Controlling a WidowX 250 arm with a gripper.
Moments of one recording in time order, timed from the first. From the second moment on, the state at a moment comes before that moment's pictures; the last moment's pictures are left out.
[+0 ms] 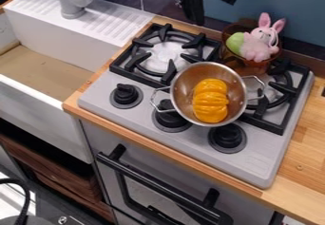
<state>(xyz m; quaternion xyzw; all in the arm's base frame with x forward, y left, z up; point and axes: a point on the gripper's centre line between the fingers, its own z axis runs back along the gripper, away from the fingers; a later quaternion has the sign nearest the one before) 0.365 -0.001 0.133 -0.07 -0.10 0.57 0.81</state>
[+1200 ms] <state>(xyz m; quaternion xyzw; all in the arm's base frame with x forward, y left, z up) 0.358 0.031 0.126 -0.04 -0.08 0.06 0.99</state>
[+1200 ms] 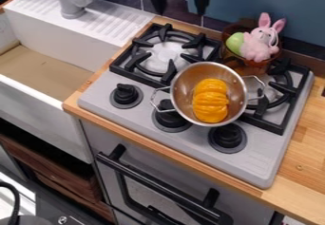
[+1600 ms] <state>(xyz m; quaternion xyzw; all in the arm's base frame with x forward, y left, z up) 0.347 0.015 0.104 -0.08 -0.06 -0.16 0.98</state>
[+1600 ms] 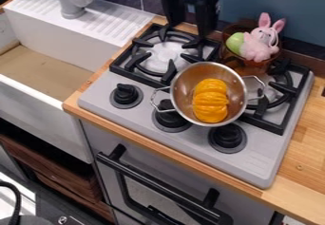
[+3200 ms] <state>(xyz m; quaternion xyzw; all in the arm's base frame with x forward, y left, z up) 0.334 0.004 0.069 -0.08 -0.07 -0.25 0.96</state>
